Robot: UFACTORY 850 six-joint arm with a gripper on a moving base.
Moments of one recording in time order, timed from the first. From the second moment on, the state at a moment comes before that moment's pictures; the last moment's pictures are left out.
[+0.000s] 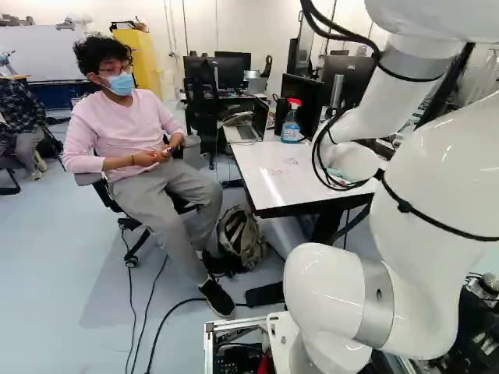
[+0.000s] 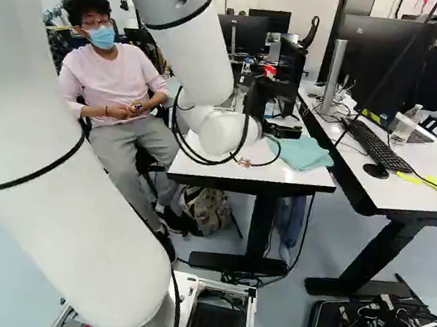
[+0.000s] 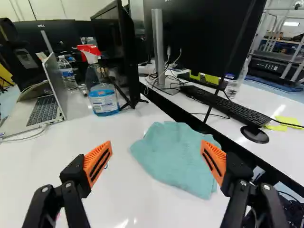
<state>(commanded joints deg) -27.4 1.5 -26.8 0.0 45.6 0.0</state>
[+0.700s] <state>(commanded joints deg) -31.1 -7.5 -36.1 0.0 40.8 0.0</state>
